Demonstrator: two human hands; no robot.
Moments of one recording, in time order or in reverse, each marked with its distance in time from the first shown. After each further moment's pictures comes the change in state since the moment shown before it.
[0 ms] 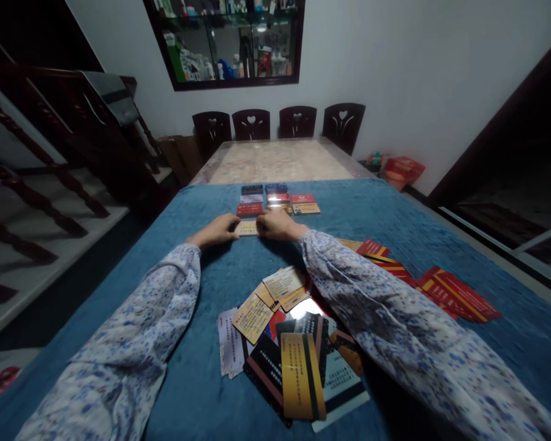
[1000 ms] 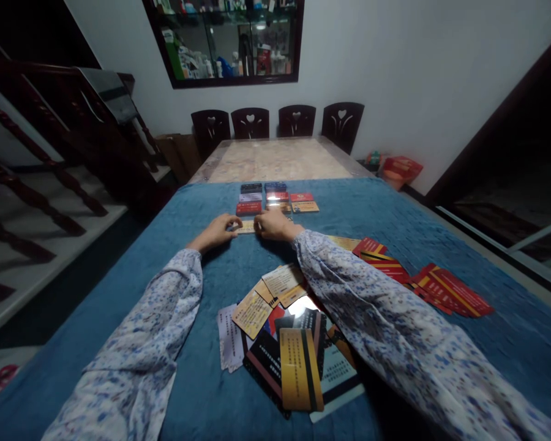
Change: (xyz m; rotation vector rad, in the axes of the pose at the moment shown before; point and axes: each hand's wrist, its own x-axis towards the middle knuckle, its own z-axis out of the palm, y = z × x) left_hand -0.007 -0.006 0.013 -0.075 0.064 0.026; right_hand 0.005 -0.005 0.009 -0.008 0.017 0.008
